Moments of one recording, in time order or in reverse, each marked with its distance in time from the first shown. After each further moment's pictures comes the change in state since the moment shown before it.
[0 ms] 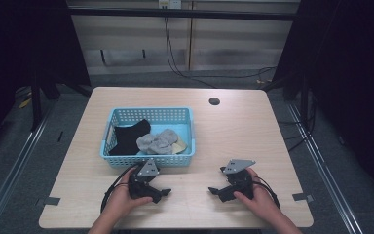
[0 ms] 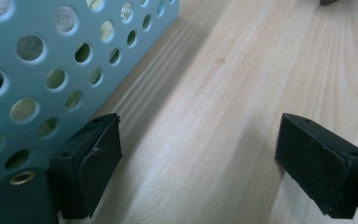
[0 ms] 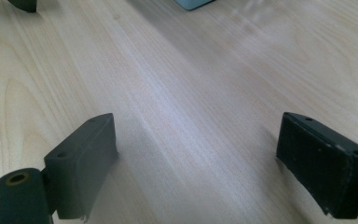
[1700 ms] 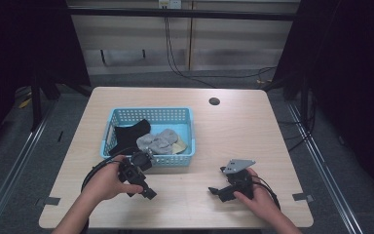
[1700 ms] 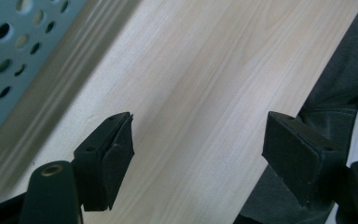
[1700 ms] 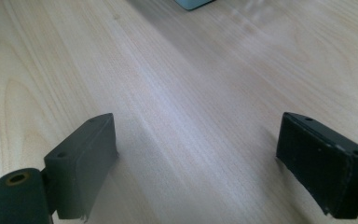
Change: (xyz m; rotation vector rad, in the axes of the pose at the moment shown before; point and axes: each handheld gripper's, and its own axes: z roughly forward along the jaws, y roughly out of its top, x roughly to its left) left arm 0.006 0.071 -0.060 0.546 -0.161 -0.171; right arm 0.000 0.000 0.000 0.001 0.001 0.001
